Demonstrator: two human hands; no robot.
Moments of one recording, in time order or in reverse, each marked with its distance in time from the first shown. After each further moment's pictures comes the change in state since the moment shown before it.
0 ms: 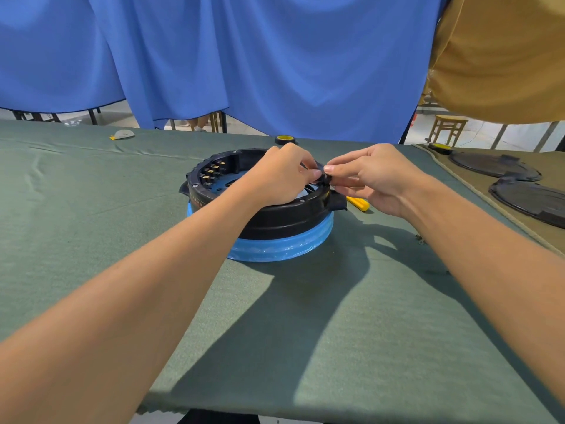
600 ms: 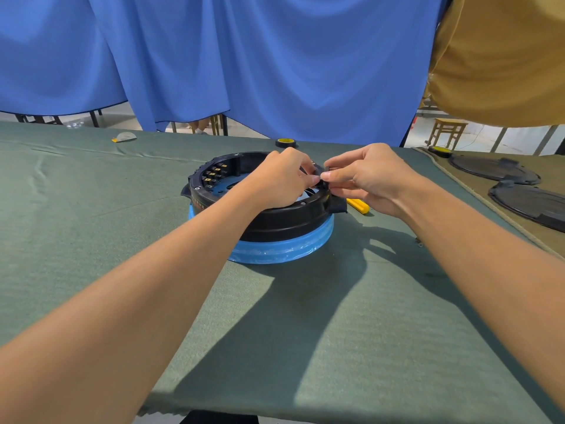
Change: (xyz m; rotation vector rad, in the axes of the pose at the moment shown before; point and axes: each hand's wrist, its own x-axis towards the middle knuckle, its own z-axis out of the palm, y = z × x) left_hand 0.004 -0.004 0.002 0.014 -0.024 -0.021; right_hand -0.004 -0.007 0.006 -0.033 -0.009 -0.013
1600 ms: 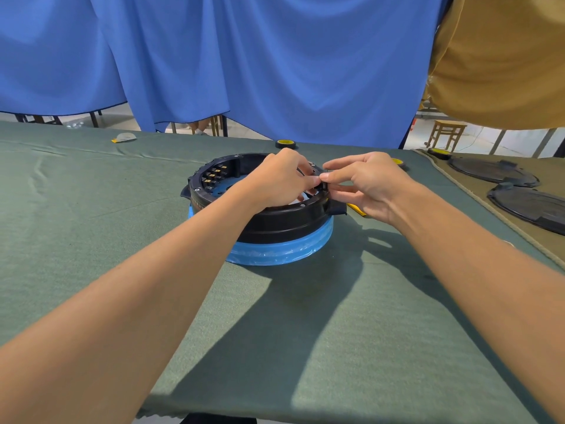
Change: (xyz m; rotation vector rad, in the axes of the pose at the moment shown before) left_hand -0.003 0.002 -0.002 -0.160 -0.002 -0.049; right_hand 0.002 0.005 0.005 0.190 0.047 0.054
